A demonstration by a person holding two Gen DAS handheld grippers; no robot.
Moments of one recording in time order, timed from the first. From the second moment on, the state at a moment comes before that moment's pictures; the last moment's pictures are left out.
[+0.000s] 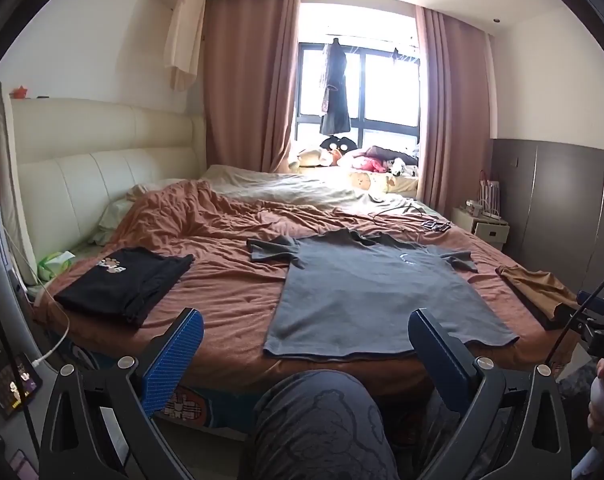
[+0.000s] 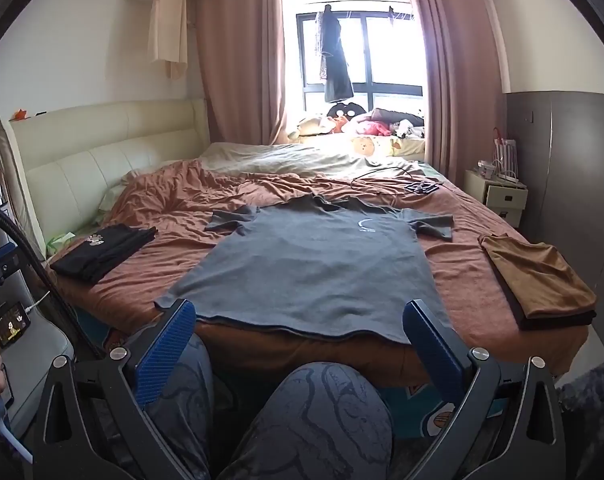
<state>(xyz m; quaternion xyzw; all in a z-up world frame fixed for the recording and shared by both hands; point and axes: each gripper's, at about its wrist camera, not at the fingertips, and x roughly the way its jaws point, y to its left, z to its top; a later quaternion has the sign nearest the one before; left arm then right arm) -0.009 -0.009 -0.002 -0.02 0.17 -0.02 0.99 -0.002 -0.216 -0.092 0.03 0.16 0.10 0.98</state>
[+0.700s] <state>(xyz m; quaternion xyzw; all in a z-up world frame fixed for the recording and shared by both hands) -0.016 -0.004 -0.001 -0.02 0.16 -0.02 0.99 -0.007 -0.212 -0.091 0.02 0.16 0.09 0.98</state>
